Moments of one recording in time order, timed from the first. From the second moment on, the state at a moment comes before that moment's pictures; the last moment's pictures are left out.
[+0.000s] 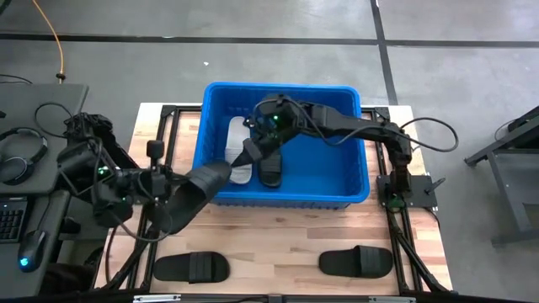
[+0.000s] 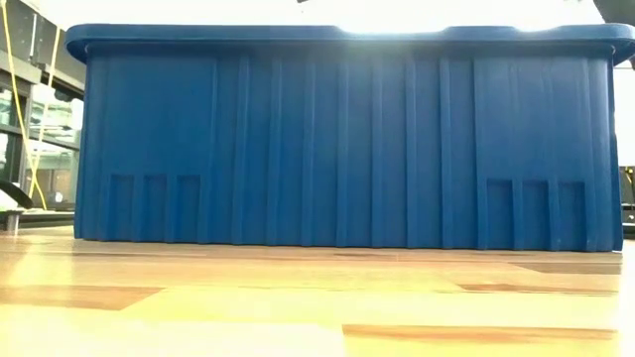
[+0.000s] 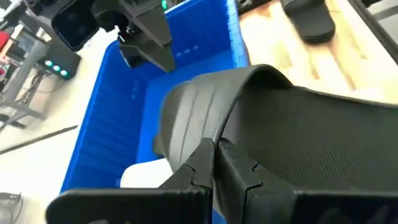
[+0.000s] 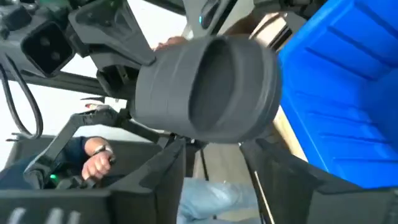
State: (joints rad) left arm -0.82 1.22 1.69 -1.57 -0.91 -0.41; right arm -0.11 1.96 2.14 -0.62 -0.57 0.97
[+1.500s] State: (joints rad) left arm -0.77 1.29 1.69 -1.57 -1.02 -0.40; right arm -0.14 2.08 2.14 -0.50 -0.71 0.98
